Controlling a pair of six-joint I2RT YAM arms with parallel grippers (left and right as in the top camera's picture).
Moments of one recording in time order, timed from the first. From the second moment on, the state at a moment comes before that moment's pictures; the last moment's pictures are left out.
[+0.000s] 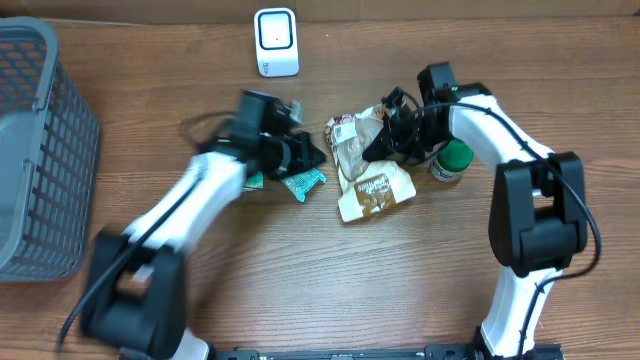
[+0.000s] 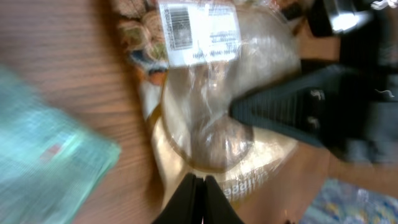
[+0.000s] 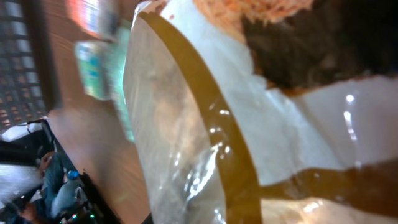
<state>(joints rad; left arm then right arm) -0.29 1.73 1.14 -0.38 0.63 -0.56 0.17 2.09 1.54 -0.89 -0.75 0.07</state>
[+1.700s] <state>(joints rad) 0.08 1.42 1.22 -0.90 0.06 -0.15 0.56 2.37 2.10 0.00 0.43 -0.64</state>
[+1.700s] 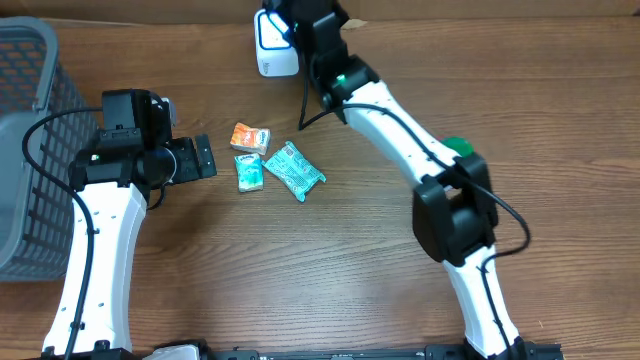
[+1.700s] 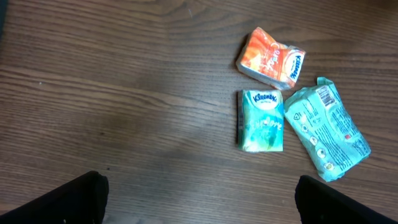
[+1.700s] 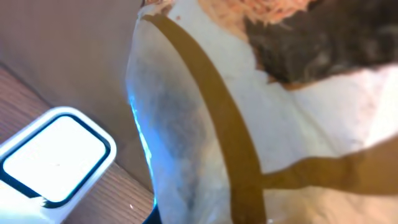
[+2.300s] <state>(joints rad) 0.08 1.42 1.22 -0.90 0.06 -0.15 0.56 2.55 2.10 0.09 0.53 -0.93</state>
